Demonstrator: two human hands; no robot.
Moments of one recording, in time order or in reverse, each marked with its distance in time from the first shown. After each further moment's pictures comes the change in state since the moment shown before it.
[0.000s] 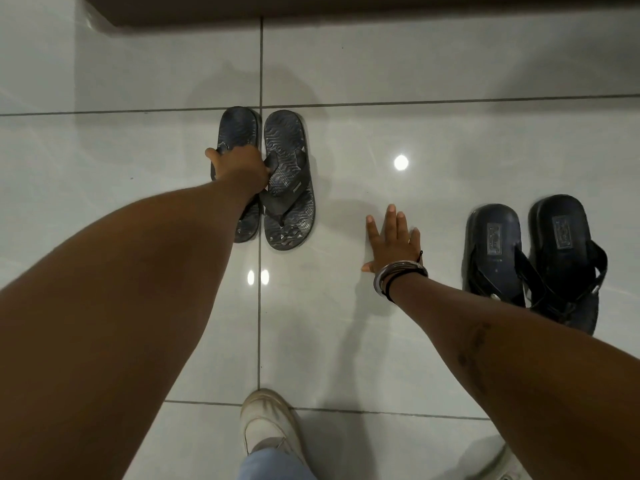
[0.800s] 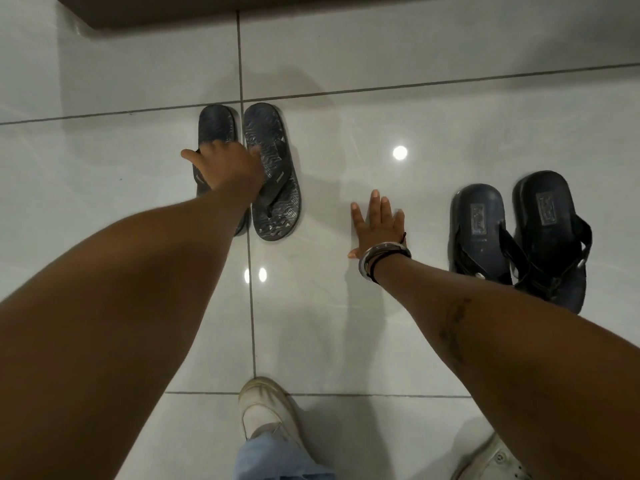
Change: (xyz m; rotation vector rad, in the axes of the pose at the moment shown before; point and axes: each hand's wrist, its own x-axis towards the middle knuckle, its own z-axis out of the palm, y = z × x) left_hand -0.039 0.026 -0.005 0.074 0.145 -0.188; right_hand -0.001 0.002 -0.001 0.021 -0.028 -0.025
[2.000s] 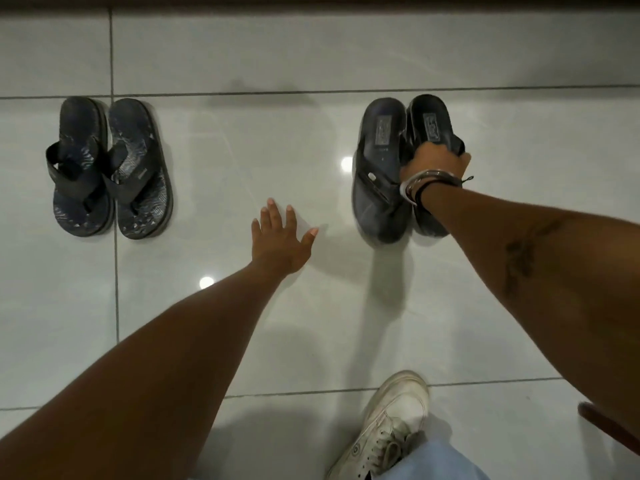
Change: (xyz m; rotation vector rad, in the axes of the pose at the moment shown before) left_hand -0.207 0.232 0.046 -0.309 -0.308 0.428; right_hand -0.017 0.308 -0.070 0.340 0.432 0.459
